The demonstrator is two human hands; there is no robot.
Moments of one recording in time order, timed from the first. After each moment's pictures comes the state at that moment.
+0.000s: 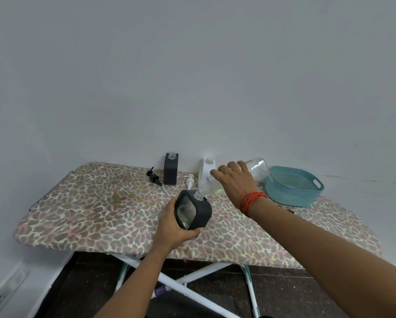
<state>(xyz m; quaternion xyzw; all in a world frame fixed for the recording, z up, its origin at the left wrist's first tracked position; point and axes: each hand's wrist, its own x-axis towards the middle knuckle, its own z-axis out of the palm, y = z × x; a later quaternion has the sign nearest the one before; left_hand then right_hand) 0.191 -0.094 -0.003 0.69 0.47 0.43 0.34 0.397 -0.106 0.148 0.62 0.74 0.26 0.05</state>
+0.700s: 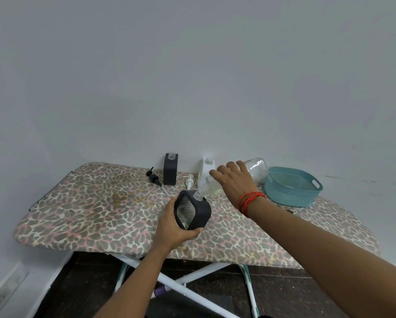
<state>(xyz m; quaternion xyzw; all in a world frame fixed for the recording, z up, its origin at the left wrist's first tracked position) 0.191 -0.094 -0.002 0.69 0.48 0.43 0.34 0.395 -0.106 0.147 0.62 0.74 0.27 0.05</state>
